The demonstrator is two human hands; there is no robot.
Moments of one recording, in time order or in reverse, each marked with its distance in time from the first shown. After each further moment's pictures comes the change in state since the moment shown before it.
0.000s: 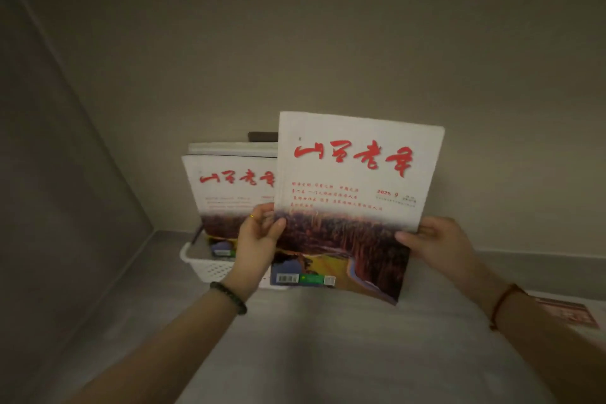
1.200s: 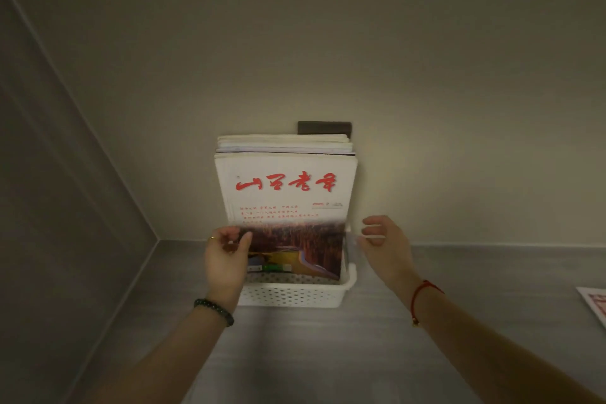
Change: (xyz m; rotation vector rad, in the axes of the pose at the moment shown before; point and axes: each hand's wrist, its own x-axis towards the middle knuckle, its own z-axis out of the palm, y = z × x) left_hand 0.091 -0.089 -0.136 0.144 0.349 -0.135; right_hand 0.067 0.013 0.205 0.034 0.216 0.170
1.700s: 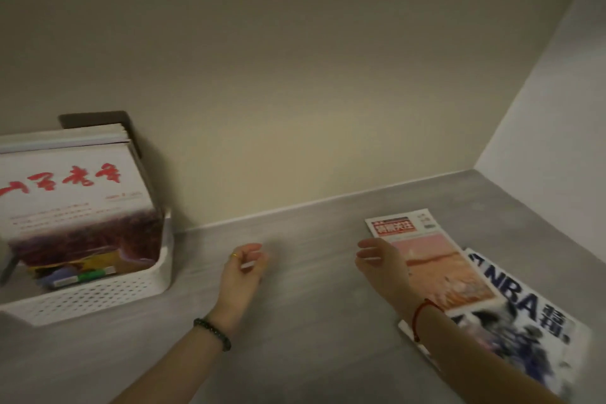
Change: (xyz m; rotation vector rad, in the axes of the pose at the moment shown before) left_hand -0.231 -0.001 0.199 0.023 -0.647 -0.101; right_hand -0.089 0.120 -0.296 -0.133 0.209 0.197
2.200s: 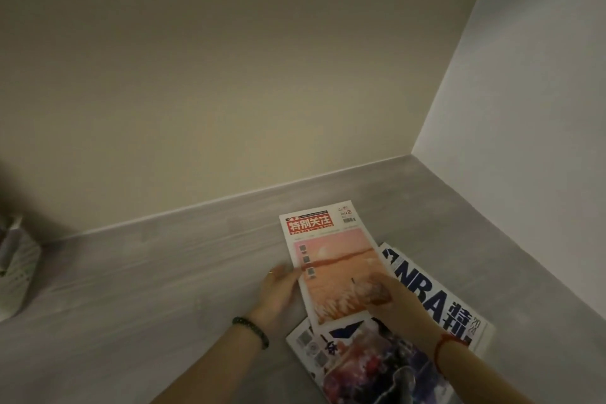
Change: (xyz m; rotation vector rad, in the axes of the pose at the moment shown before) left_hand -0.026 -0.024 0.250 -0.143 -0.350 -0.427; right_hand 0.034 0.145 -0.179 -0.464 -0.243 0.109
